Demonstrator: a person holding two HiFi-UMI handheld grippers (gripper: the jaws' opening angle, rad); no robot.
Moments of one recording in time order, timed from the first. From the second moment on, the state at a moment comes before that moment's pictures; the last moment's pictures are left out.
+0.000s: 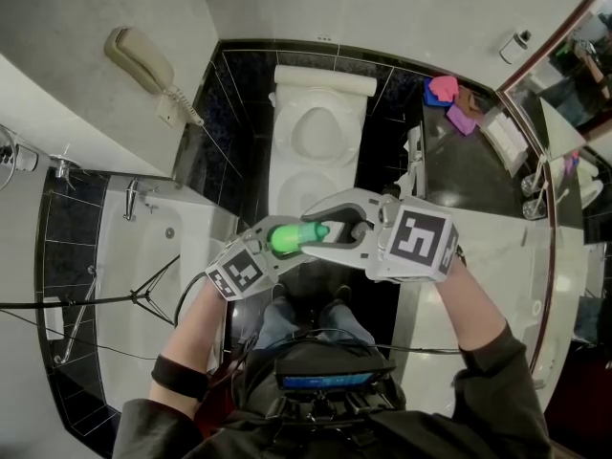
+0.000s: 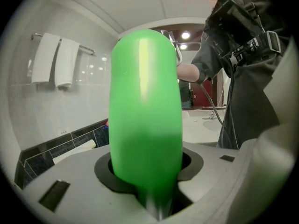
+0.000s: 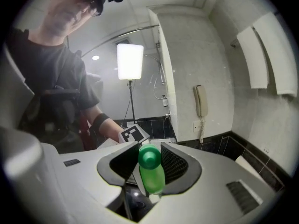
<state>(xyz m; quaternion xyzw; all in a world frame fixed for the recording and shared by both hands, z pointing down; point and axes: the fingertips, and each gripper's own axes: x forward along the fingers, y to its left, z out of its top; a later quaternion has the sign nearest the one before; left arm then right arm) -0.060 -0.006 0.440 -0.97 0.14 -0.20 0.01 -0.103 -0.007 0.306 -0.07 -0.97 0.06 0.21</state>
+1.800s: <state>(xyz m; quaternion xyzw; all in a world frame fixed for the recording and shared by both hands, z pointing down) -0.086 -0.068 0.442 -0.91 0.37 -0.19 0.00 -0.094 -0.086 0.319 0.27 -0.87 0.40 -0.08</state>
